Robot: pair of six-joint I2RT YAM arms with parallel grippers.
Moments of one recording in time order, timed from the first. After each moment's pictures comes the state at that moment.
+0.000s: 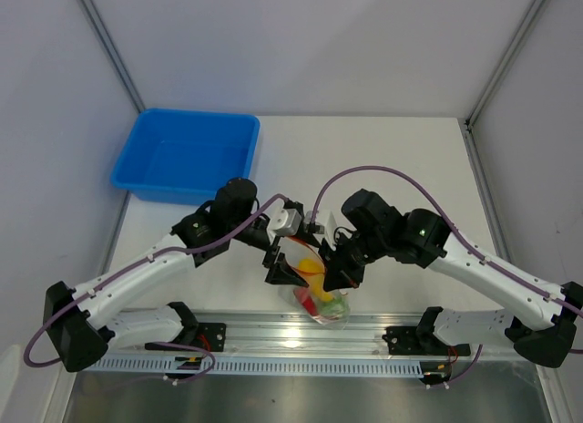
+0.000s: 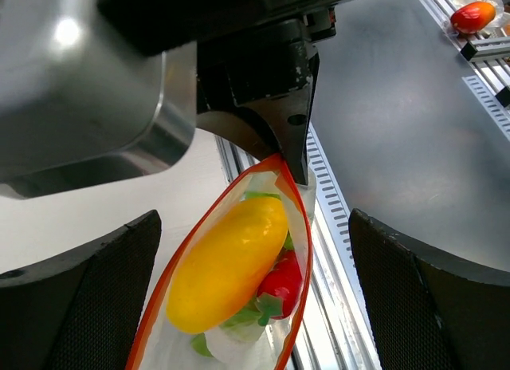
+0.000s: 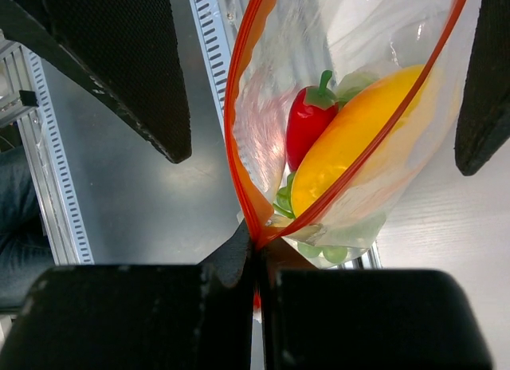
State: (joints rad) left arm -0.82 1.10 0.94 -0.24 1.02 0.24; right arm 1.01 1.15 1.25 -0.98 -0.53 0.04
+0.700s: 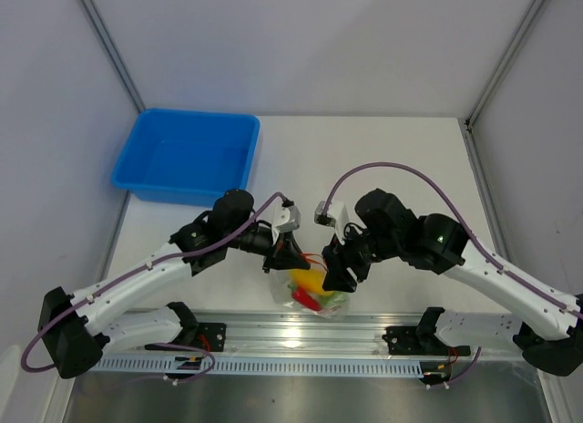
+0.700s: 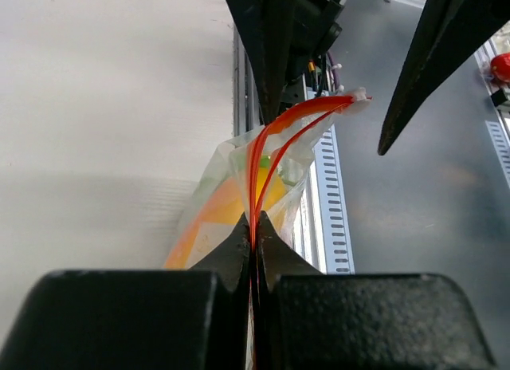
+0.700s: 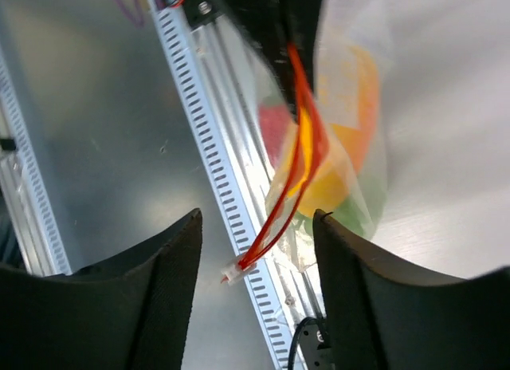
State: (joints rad) left arm -0.82 1.05 0.83 -0.20 0.84 0.04; right arm 1.00 1.08 1.25 -0.94 -0.43 0.11
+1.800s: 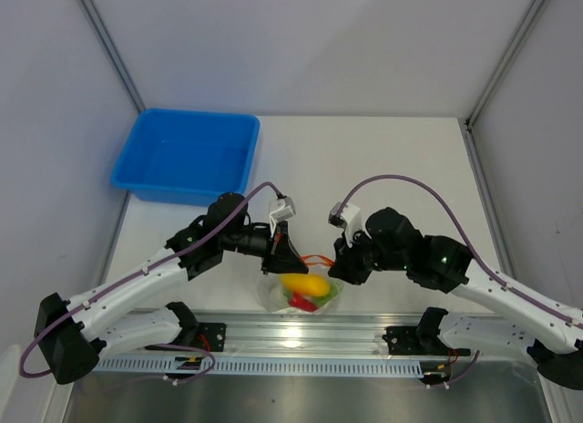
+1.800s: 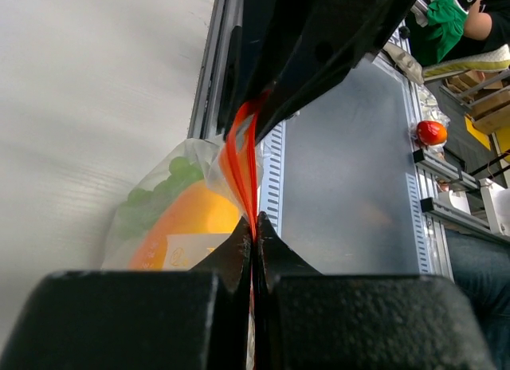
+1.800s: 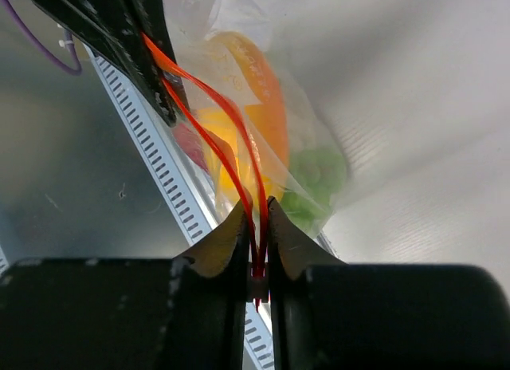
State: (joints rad) left arm -0.81 1.00 0.78 -0.15 0.82 -0.32; right arm 1.02 0.92 0.96 -0.68 -0.22 0.26
